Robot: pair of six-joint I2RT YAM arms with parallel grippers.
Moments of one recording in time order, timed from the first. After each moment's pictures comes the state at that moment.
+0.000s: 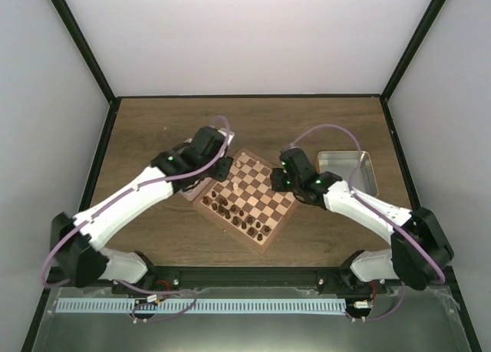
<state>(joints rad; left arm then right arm) -0.75 1.44 1.29 -0.75 -0.16 -0.17 0.64 1.30 0.79 -0.34 0.12 0.57</state>
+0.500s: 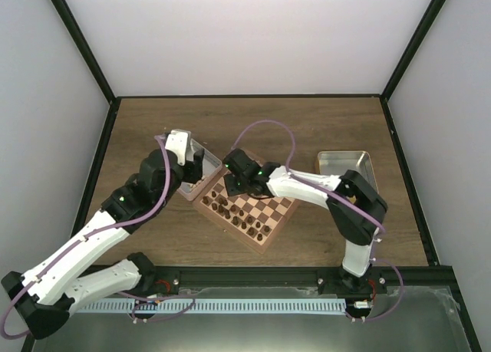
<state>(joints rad) -0.75 0.92 0.96 -0.46 -0.42 -0.24 0.90 1.78 1.23 -0.36 0.10 0.54</state>
